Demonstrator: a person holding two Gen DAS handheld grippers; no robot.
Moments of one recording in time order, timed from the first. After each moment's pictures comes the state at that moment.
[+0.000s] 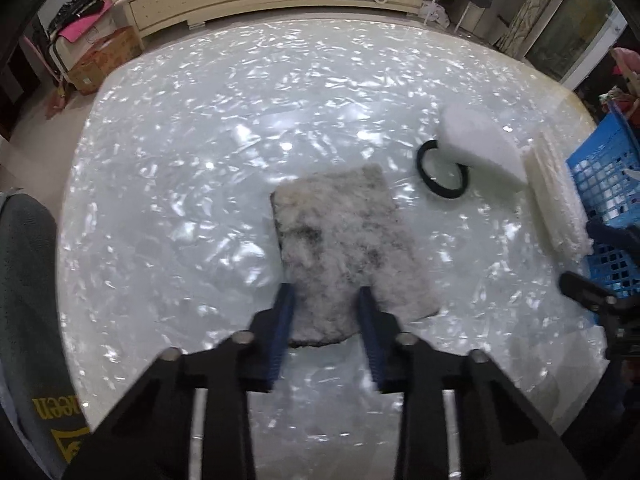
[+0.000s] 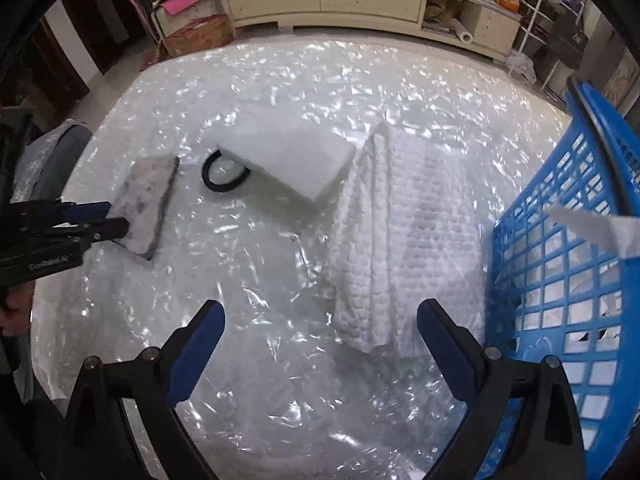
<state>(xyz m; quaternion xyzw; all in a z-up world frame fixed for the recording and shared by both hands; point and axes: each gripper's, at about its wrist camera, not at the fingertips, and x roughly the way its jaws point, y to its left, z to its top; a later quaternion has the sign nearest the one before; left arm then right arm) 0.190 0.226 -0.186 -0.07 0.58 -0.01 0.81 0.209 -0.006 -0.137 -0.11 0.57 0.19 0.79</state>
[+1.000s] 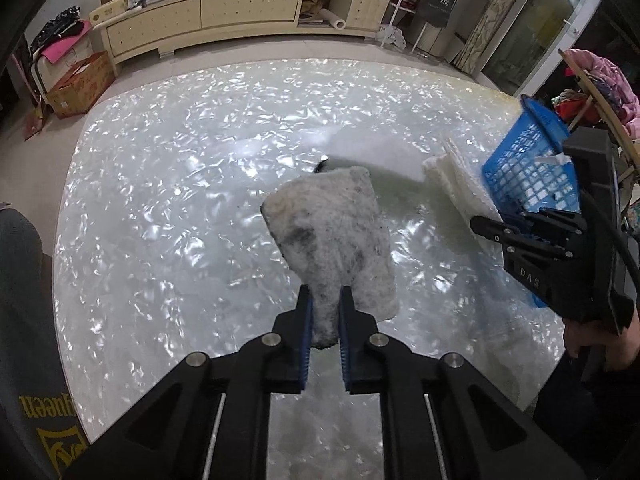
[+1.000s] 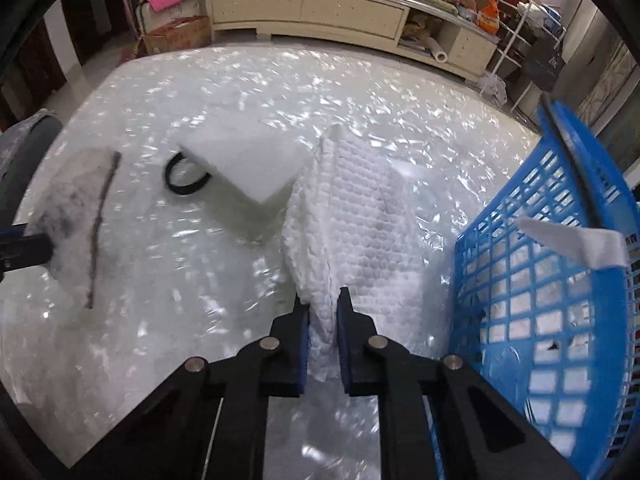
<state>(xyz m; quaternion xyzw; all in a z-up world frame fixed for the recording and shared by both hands) 0.146 0.193 -0.127 -0.08 0.54 -0.07 0.84 0.199 -0.017 -0.135 -0.16 0.52 0.15 0.82</state>
